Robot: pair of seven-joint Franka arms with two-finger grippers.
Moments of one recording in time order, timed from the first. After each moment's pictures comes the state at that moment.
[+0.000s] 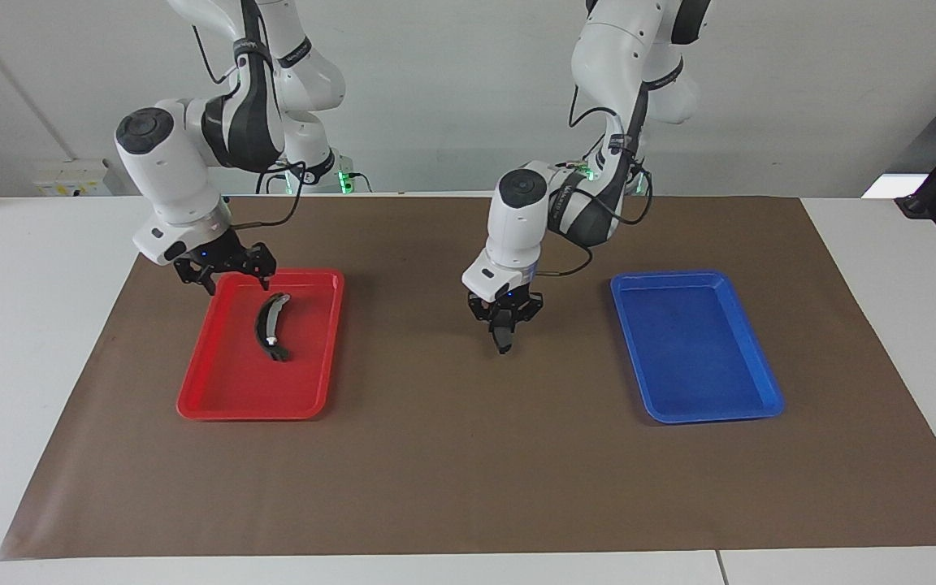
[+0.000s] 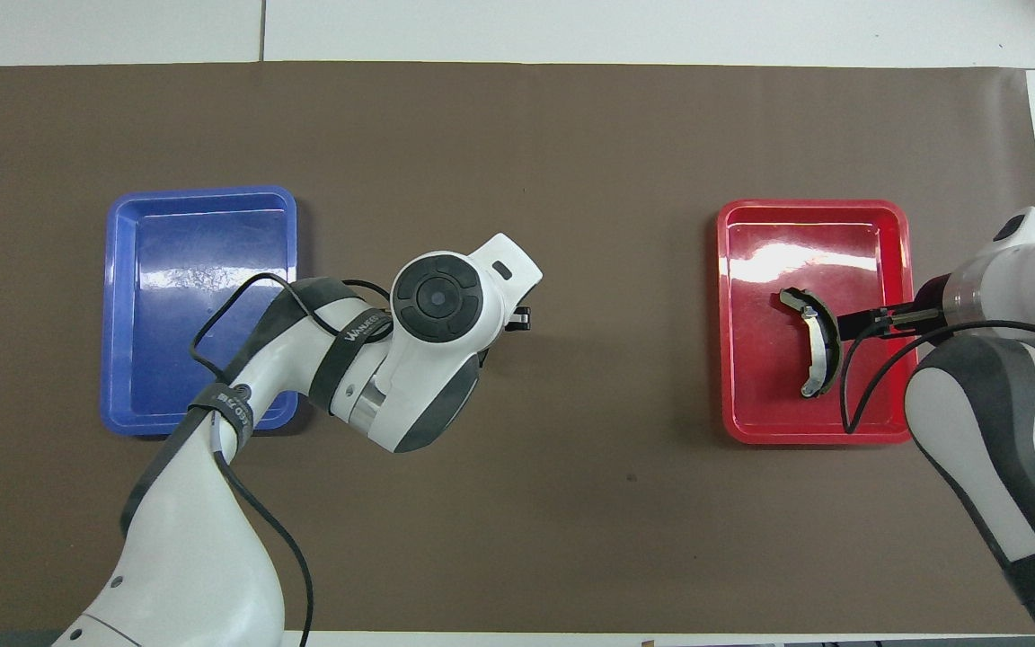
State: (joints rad) left arm -0.75 0.38 0.05 -1.85 0.00 2.33 -0.58; right arm -0.03 -0.07 -0.01 -2.24 0.01 2.21 -0.16
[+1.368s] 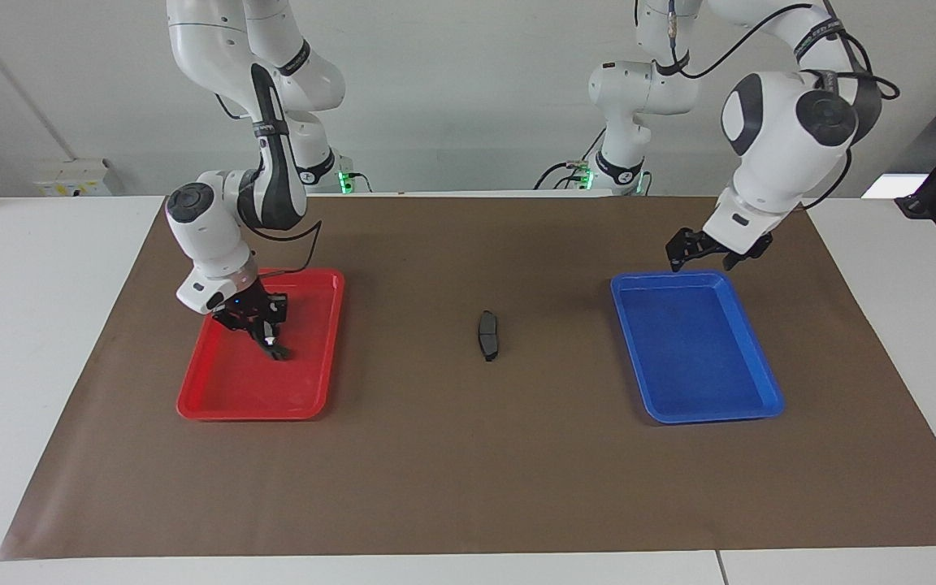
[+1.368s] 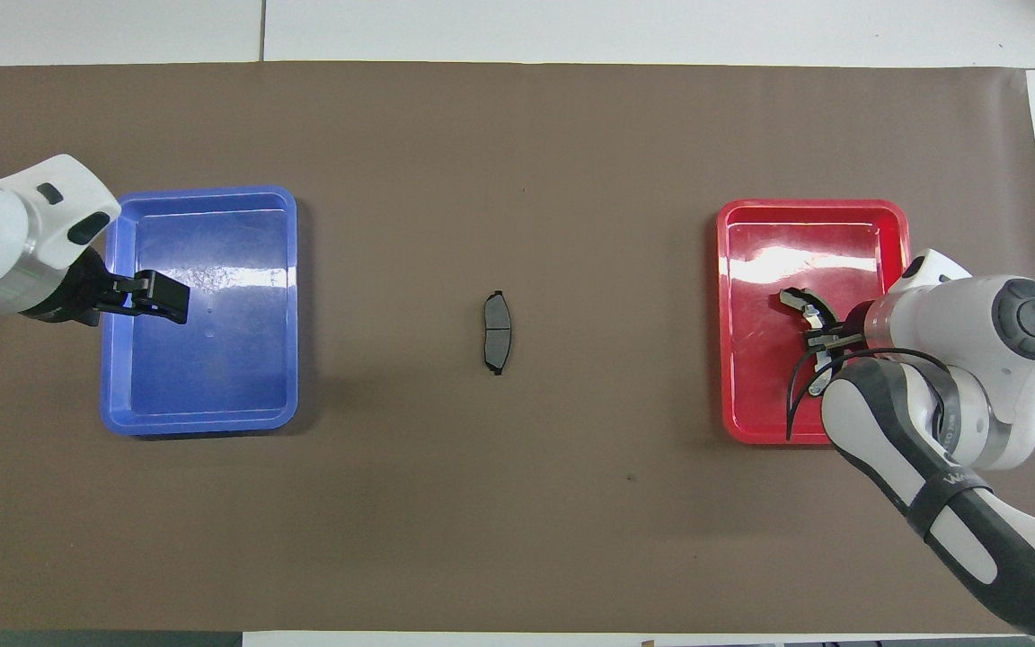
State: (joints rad) left arm -0.18 -0.03 0.09 -1.84 0.00 1.72 -0.05; right arm -0.04 0.10 0.00 -2.36 0.06 2.51 -0.25
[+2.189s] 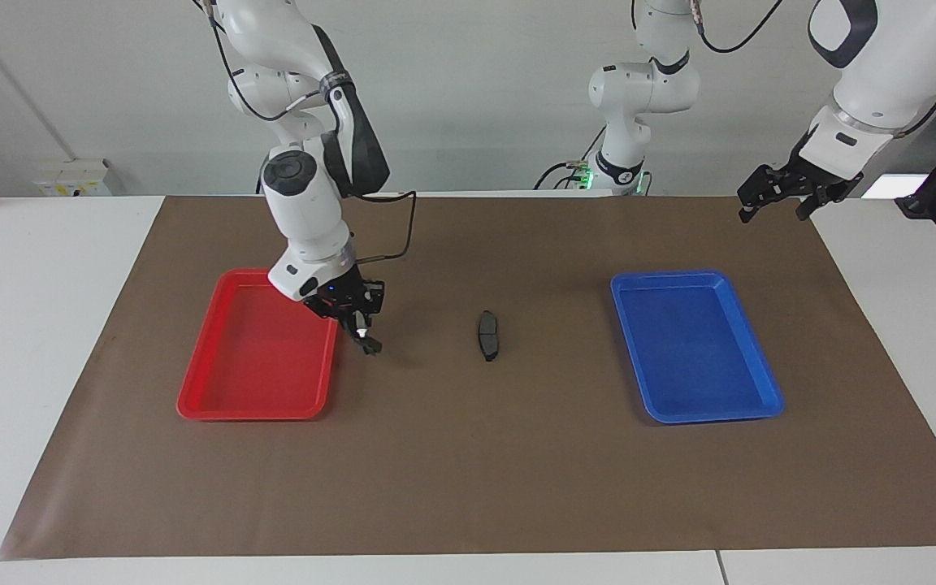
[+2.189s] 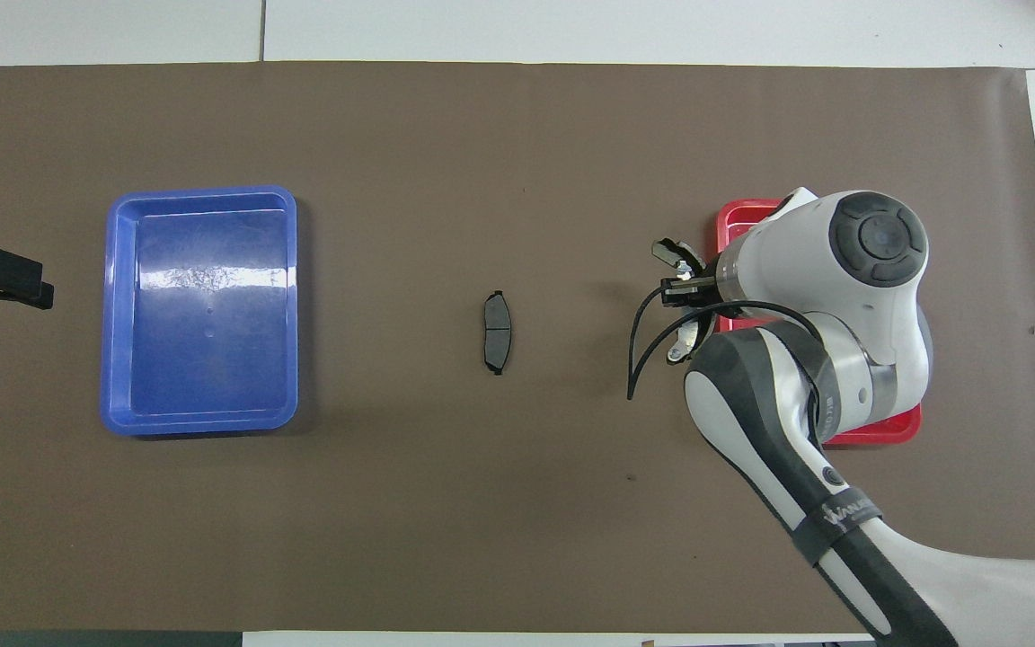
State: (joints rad) left arm -0.10 -0.02 0.08 -1.60 0.00 1.49 0.02; right arm 0.31 0.15 0.02 -2.01 0.08 2.23 0.27
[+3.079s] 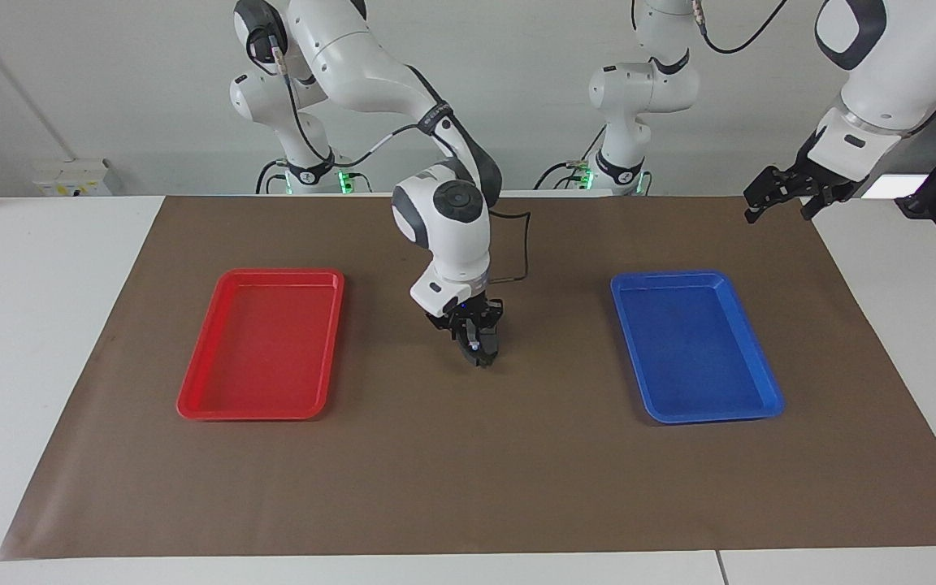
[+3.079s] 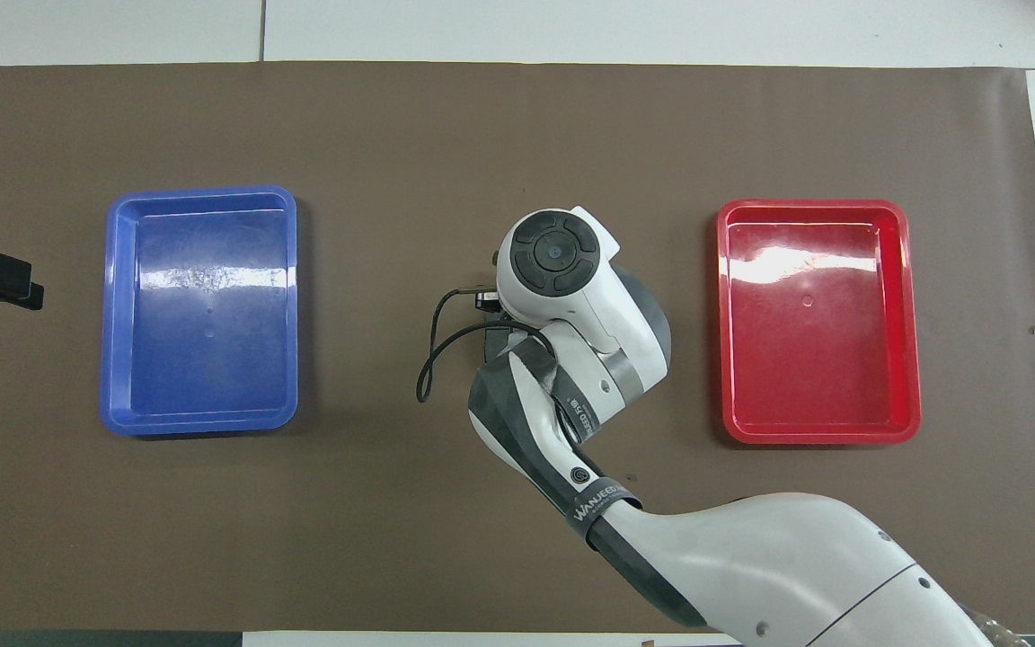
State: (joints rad) left arm -0.08 -0.02 0.08 -1.60 0.00 1.49 0.02; right arm 0.58 0.47 0.02 -1.67 0.00 2.20 0.63
